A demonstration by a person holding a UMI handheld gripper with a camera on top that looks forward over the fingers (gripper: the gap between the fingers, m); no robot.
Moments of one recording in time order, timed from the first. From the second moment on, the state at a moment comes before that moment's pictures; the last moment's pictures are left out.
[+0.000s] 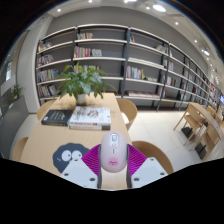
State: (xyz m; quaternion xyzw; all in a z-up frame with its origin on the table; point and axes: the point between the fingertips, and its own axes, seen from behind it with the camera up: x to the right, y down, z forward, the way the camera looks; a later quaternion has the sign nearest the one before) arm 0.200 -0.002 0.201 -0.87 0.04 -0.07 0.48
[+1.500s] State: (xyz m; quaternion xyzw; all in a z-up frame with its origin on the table) arm 0.042 -0.028 0.205 -0.89 0.02 -0.03 0.45
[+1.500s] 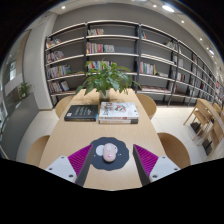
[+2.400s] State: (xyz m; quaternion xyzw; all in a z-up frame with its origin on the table) arm 0.050 -0.215 0.237 -0.88 0.01 0.00 0.47
